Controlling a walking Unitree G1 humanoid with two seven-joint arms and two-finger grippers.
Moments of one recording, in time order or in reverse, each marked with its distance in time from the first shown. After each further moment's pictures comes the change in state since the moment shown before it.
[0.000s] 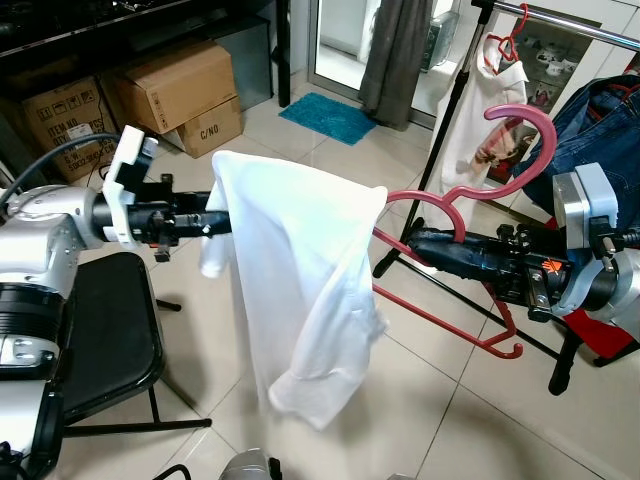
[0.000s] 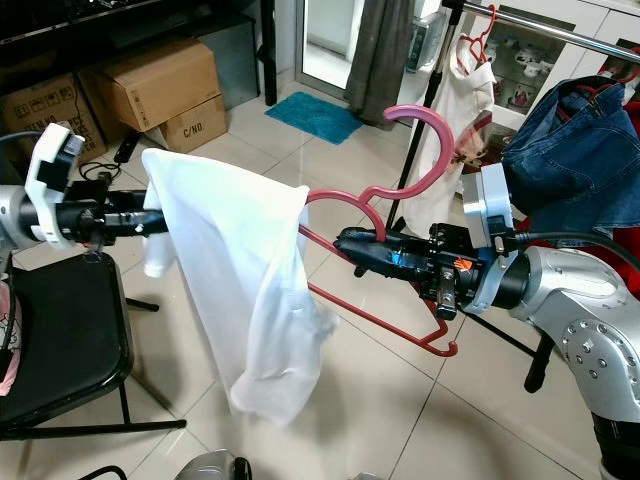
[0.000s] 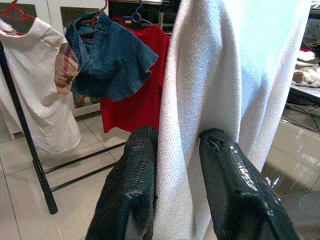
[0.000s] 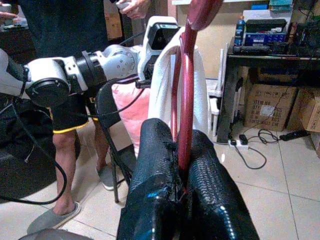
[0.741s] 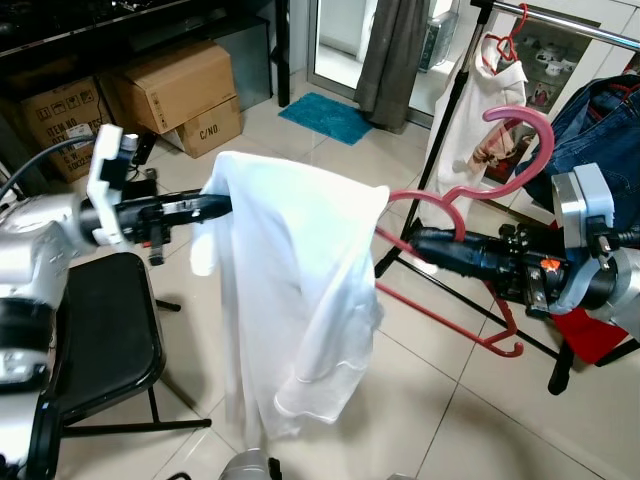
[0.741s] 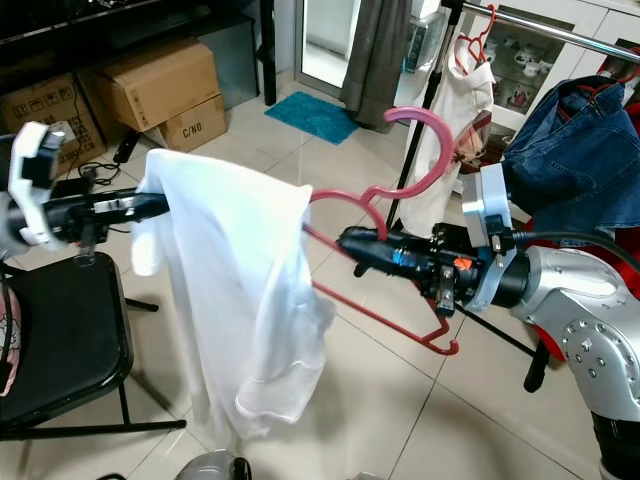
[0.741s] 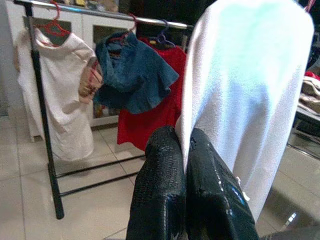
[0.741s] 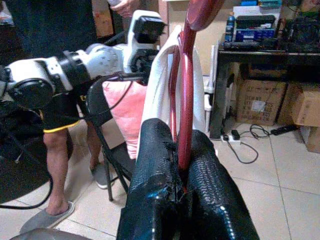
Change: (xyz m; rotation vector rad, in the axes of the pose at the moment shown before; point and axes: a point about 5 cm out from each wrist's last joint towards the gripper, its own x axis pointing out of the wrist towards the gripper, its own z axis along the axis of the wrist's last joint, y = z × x) left arm -0.013 -0.004 -0.004 -0.053 -0.099 0.114; right arm -0.003 -0.005 -0.004 0.003 0.014 -0.045
